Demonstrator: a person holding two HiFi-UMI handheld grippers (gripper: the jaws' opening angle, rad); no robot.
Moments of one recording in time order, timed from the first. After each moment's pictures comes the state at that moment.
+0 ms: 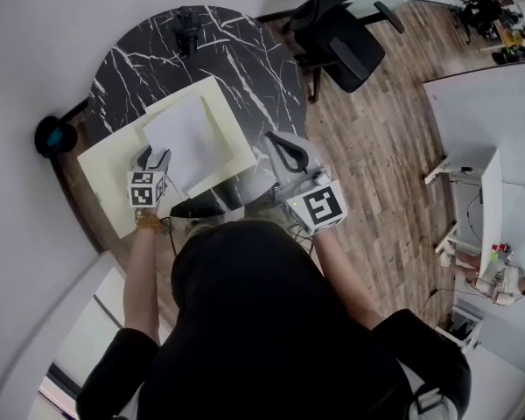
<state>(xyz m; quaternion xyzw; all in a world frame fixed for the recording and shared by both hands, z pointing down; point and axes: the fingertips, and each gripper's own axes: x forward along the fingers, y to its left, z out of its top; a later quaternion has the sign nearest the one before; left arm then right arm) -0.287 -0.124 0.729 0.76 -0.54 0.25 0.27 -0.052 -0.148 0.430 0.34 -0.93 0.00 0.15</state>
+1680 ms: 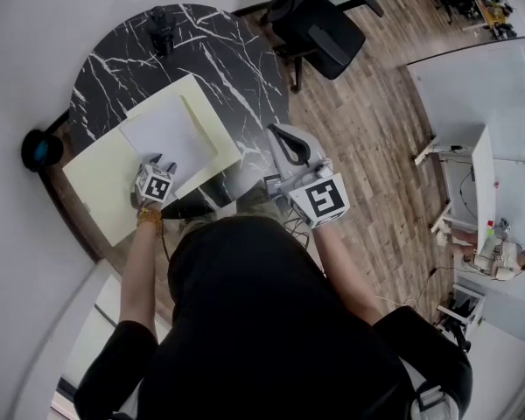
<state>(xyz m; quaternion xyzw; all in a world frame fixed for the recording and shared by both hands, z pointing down) -0.210 -0.092 0.819 0.78 -0.36 0.43 0.27 -0.010 -0.152 0.427 0.38 -0.91 0.00 0.15</state>
